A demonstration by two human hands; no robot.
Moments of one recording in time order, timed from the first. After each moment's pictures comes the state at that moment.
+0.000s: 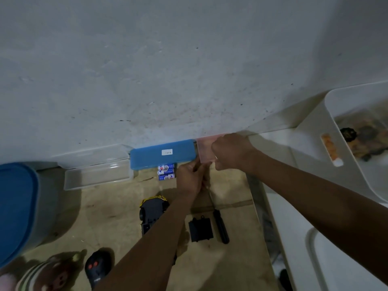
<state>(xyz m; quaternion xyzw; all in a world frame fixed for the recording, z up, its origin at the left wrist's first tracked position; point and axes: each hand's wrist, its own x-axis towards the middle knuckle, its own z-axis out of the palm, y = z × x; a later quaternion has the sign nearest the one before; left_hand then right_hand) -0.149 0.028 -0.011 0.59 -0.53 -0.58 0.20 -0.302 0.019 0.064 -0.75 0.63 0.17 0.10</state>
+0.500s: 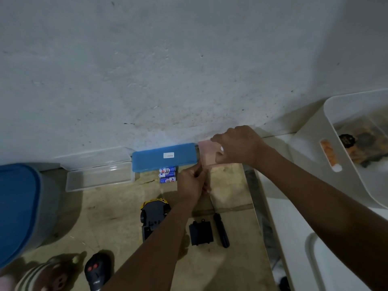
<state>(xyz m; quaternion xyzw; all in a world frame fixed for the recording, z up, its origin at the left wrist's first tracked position) -0.146 0.031 -0.010 0.57 -0.54 -0.58 0.21 -0.322 0.014 0.081 -0.76 0.65 0.05 0.04</state>
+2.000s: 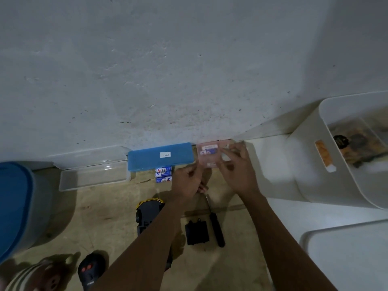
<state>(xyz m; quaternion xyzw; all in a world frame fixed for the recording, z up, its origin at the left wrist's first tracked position) -0.144 0.029 -0.005 0.58 -0.51 -0.61 0.18 -0.302 0.081 -0.014 -0.50 0.80 -0.29 0.16</state>
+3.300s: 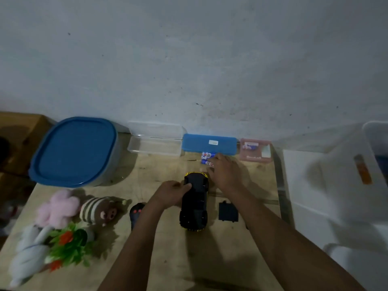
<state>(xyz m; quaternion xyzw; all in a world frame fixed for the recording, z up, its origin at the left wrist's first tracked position) 0.035 0.065 0.040 0.67 -0.52 -0.53 0.03 -0.158 0.050 0.011 -0.66 0.74 -0.05 0.16</state>
